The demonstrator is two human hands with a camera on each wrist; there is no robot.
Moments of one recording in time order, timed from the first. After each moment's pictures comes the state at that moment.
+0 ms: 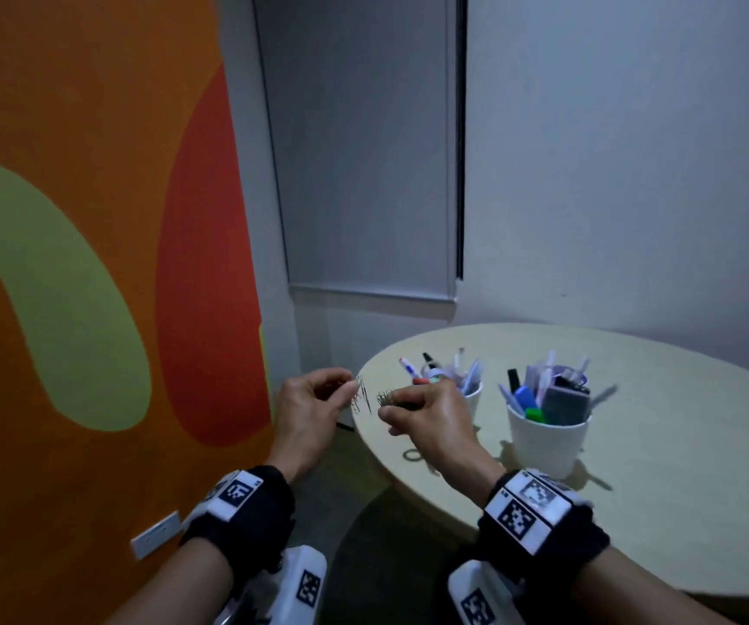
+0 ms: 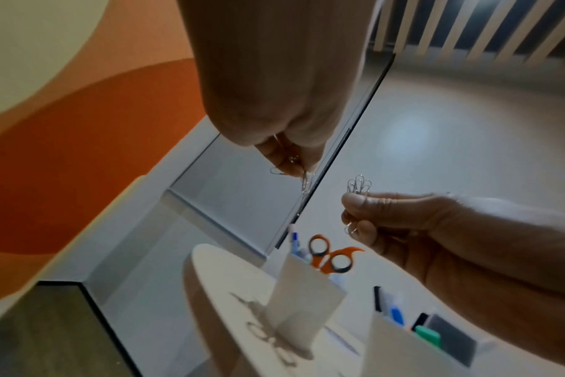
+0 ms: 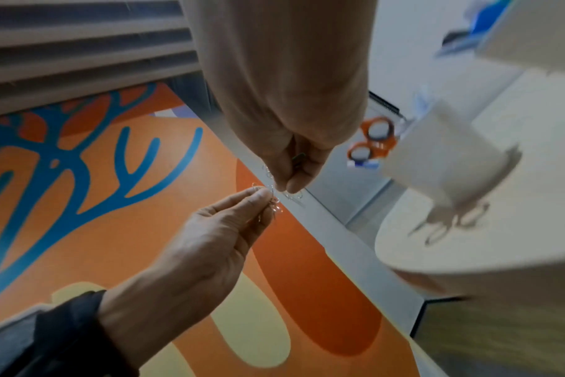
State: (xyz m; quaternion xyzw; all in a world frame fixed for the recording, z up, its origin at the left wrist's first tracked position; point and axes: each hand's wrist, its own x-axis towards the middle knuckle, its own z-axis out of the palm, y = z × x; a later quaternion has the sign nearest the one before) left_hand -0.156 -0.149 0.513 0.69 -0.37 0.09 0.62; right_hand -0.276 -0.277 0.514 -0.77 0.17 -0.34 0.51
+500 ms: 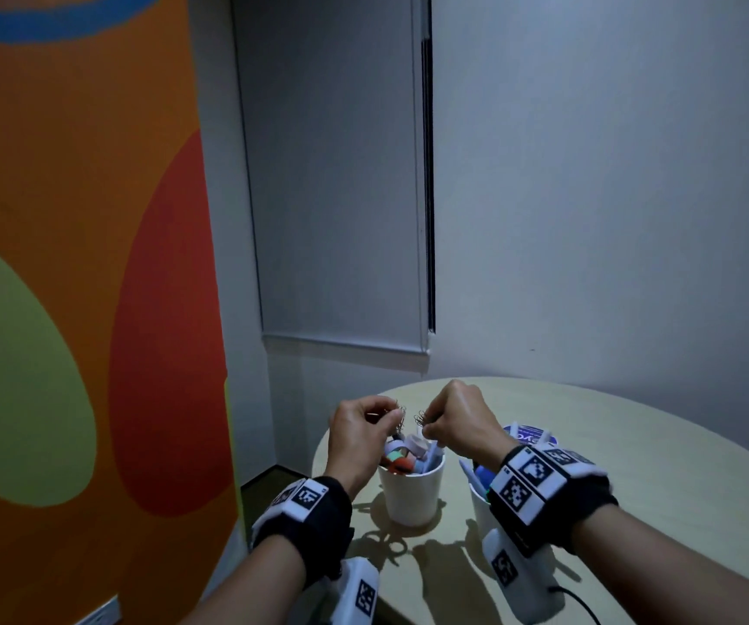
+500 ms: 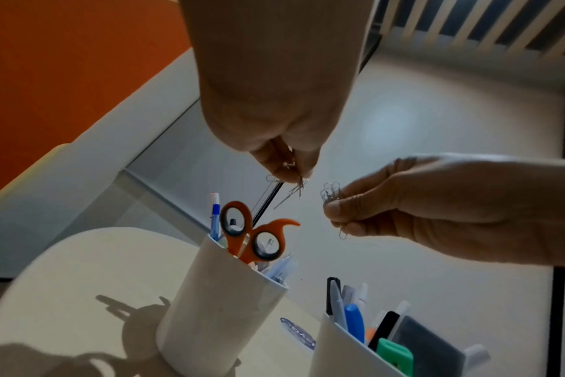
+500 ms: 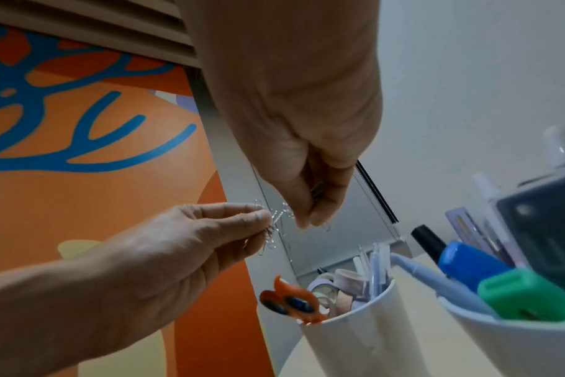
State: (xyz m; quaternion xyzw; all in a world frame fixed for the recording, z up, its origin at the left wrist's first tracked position) left_hand -0.169 -0.290 0.552 0.67 -0.37 0.03 0.64; right_hand -0.279 -0.405 0.591 -0.89 0.25 -0.28 0.27
